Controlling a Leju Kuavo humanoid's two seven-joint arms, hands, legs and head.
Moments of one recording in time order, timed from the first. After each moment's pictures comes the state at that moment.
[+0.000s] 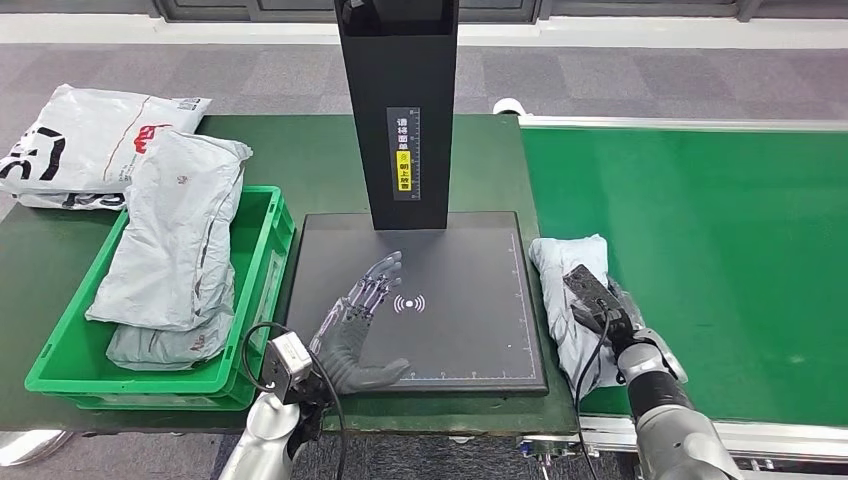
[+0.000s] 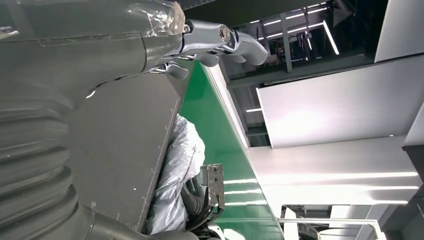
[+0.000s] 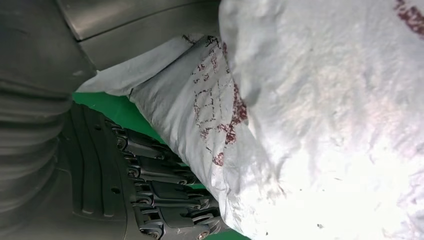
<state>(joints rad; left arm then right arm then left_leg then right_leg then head) -0.12 -0.29 -0.12 -1.30 -0.30 -0.42 -0.69 -0.62 0.08 -0.51 -0.33 1.01 0.11 -0.26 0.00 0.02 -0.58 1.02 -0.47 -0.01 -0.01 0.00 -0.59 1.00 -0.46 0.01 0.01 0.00</state>
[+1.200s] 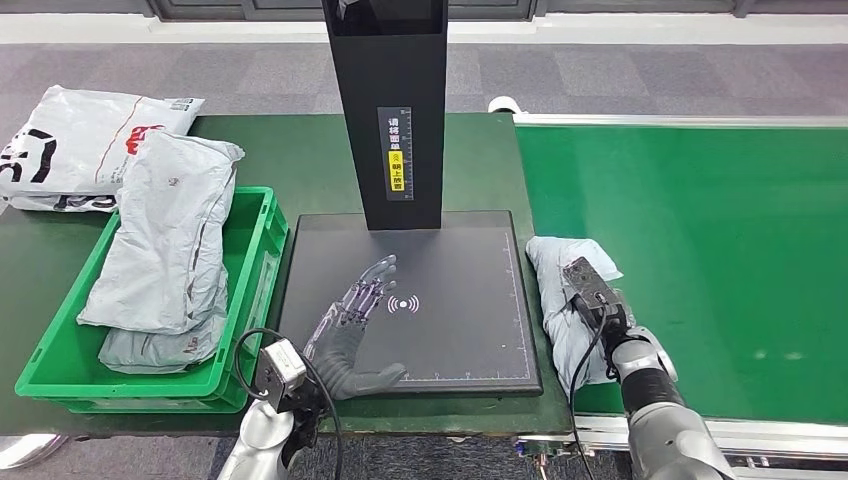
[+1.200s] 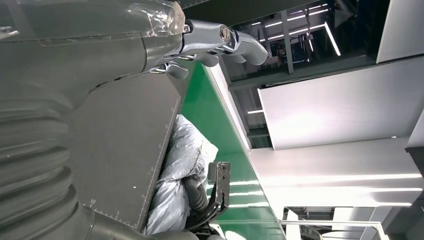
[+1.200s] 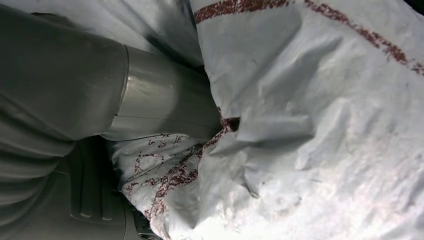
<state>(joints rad) -0.08 -0.29 -0.12 -1.36 -0.30 -0.40 -0.68 -0.62 0.10 -0.51 -0.33 0.88 0.16 -0.28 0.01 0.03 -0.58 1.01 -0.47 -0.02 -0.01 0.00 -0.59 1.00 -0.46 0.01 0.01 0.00</state>
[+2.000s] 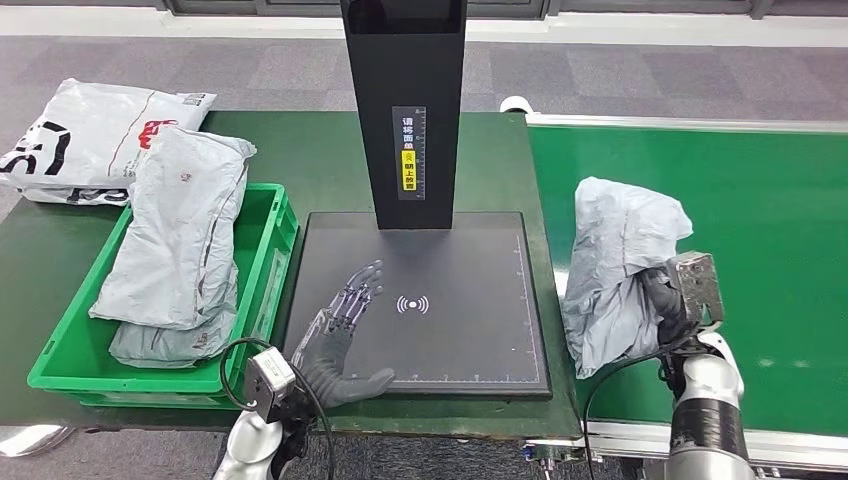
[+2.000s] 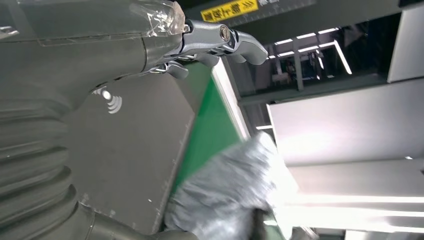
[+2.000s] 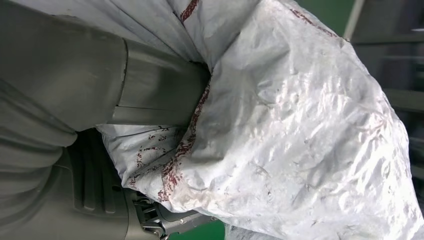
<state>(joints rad) -0.02 -0.29 -0.09 -1.44 -0.31 -0.40 -0.64 -0.39 0.07 -0.50 -0.94 0.35 0.38 -0.49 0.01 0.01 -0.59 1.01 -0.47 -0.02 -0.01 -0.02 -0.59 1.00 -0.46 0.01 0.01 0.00</state>
